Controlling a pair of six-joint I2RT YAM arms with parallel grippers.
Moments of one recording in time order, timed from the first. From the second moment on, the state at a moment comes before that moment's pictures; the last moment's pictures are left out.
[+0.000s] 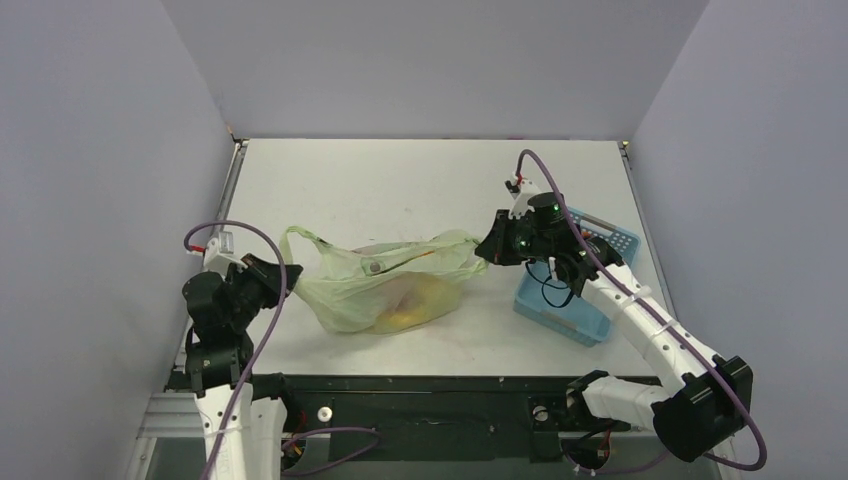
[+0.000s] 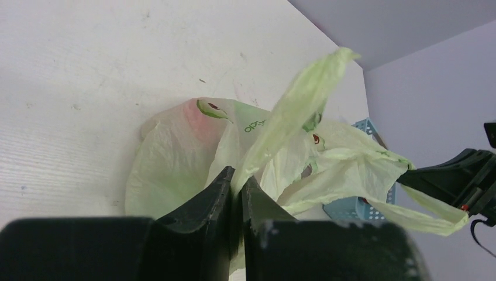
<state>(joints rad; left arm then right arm) 0.24 0.46 0.59 -0.49 0.47 -0.67 0.47 1.17 0.99 -0.49 -0.28 0.44</state>
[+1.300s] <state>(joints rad) -0.29 1.03 1.36 -0.82 0.02 -0.04 0.51 1.14 0.97 -0.49 -0.28 0.42</state>
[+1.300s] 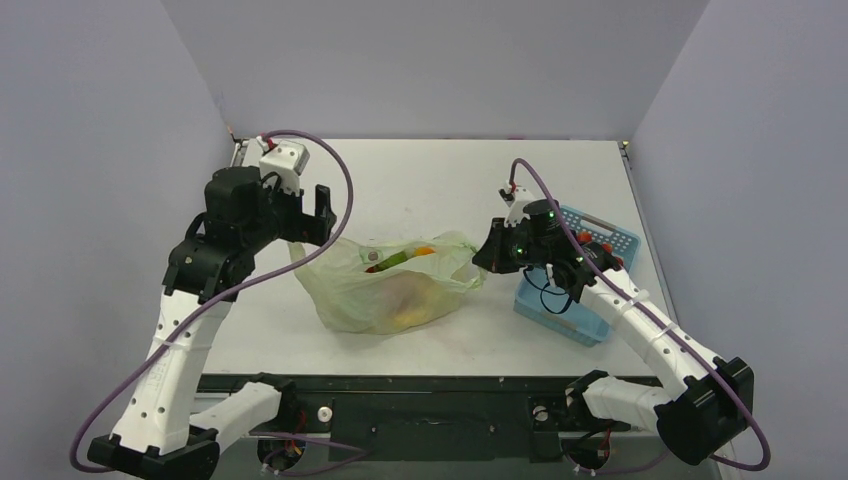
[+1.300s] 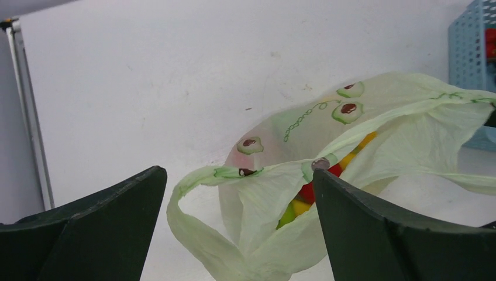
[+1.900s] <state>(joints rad) -0.39 1.41 1.56 -0.99 0.28 0.22 0.52 1.14 0.97 -0.50 -0.29 0.40</state>
